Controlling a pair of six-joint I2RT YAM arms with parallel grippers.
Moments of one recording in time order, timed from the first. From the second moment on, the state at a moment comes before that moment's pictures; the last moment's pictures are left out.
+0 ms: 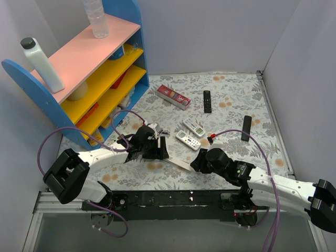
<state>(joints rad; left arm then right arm) -0.74 1.37 0.63 -0.11 0.14 -0.65 1.03 0.83 0.33 -0.21 0.24 0.92</state>
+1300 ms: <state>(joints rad) -0.74 1.41 0.63 -0.05 0.13 -0.65 1.03 0.93 0.31 -0.13 0.19 0.91</state>
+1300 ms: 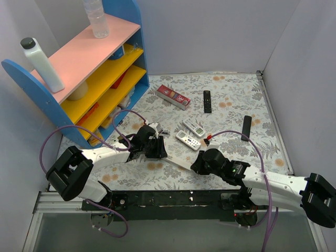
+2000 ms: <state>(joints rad) -0.74 1.41 0.61 -0.03 0.13 -0.65 1.00 0.96 0.37 -0.17 0.20 0.85</state>
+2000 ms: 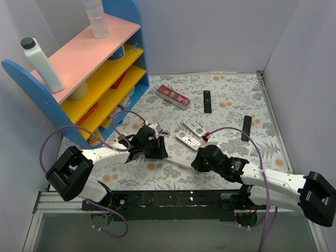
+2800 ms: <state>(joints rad) -0.74 1.41 0.61 -0.03 0.14 -0.66 0.96 1.01 0.39 -0.17 0.11 0.81</state>
